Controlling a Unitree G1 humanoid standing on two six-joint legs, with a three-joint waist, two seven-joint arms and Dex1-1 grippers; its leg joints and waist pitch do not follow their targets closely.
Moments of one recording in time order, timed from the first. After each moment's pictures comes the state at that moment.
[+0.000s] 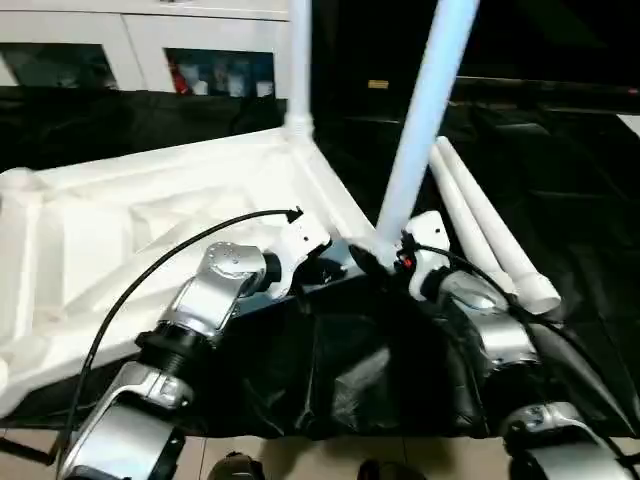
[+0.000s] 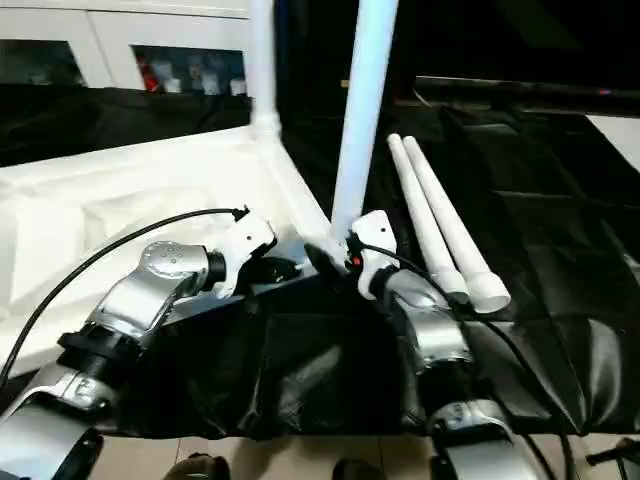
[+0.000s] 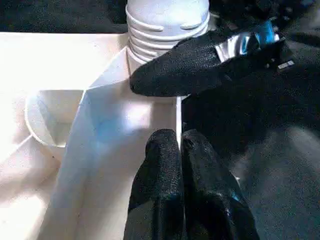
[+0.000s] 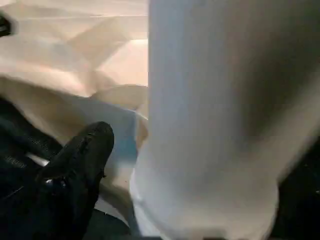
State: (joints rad) left arm -0.63 0.25 -0.28 0.49 0.03 0.27 -1.00; right arm -0.50 -0.20 0.08 0.63 0.10 -0.03 0.69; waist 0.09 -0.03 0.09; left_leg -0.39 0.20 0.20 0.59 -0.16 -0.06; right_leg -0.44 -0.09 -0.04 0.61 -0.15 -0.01
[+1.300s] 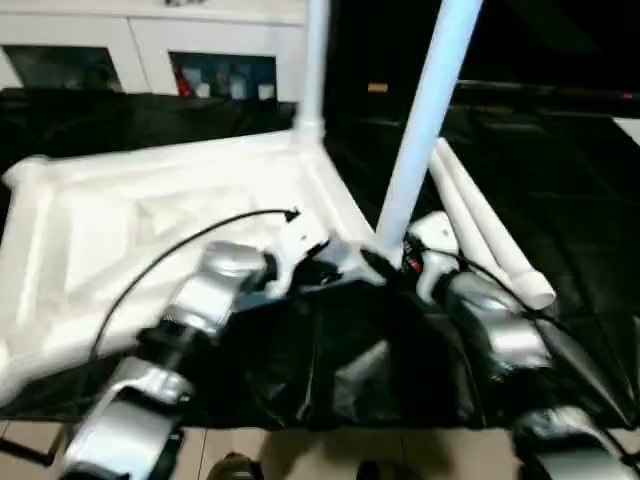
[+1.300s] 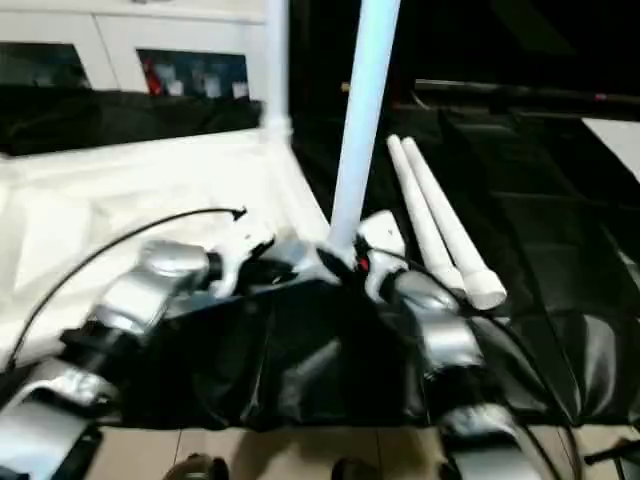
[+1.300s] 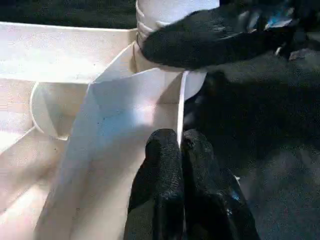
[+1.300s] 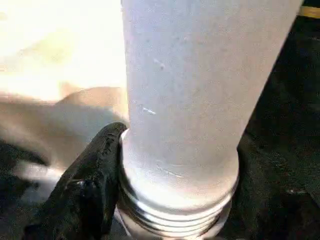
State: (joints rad) left arm -0.66 0.17 -0.24 0.53 0.06 0.37 -0.78; right arm -0.56 -0.09 0.02 0.70 0.07 0.02 0.38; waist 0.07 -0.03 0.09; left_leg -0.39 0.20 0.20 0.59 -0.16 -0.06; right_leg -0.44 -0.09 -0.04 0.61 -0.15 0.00
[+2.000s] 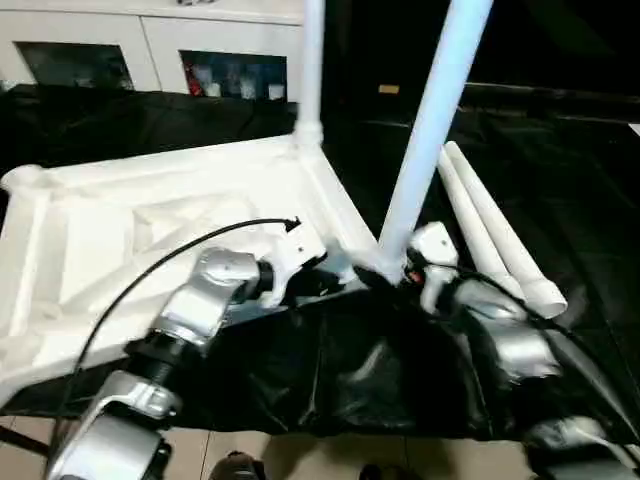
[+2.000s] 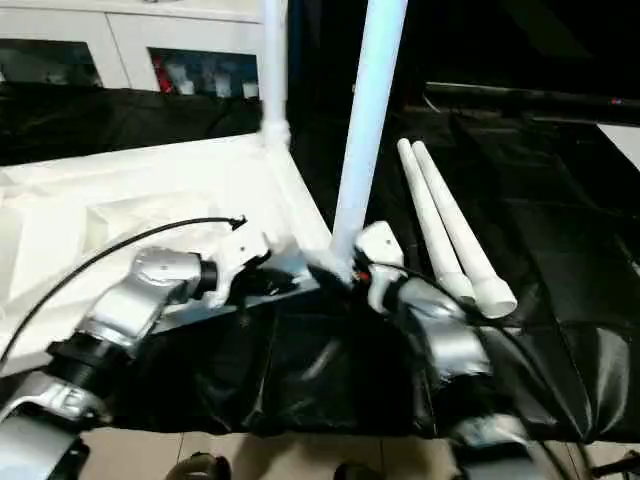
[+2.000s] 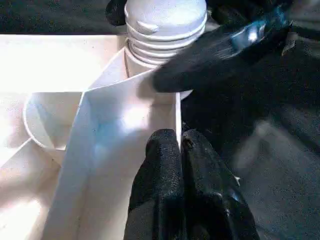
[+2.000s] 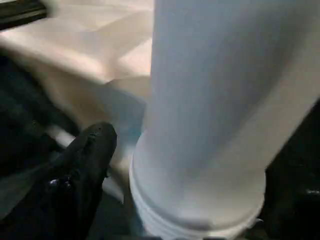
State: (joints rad) left arm -0.60 0.30 -0.29 0.46 0.01 0.26 -1.07; right arm -0.43 -0.27 0.10 0.55 0.12 -0.04 0.84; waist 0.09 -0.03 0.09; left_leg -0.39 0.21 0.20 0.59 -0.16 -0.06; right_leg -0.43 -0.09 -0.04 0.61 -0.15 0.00
